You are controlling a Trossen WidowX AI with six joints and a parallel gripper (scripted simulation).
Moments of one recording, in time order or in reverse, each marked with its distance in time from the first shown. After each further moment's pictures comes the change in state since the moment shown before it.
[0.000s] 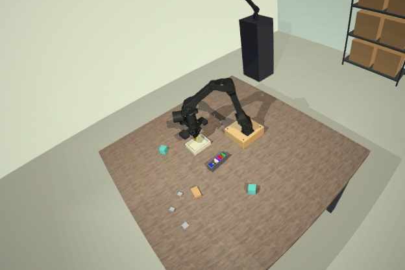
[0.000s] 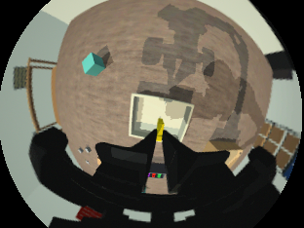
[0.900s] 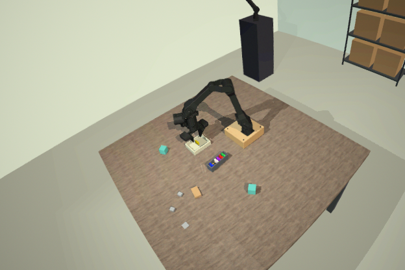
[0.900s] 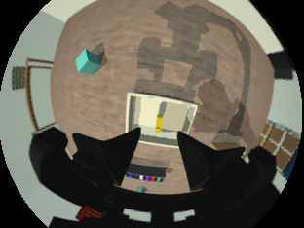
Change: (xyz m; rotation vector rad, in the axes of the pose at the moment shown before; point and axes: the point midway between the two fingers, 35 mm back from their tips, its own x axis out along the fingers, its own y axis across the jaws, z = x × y) arm 0.016 -0.001 -0.001 0.000 0.004 -0.005
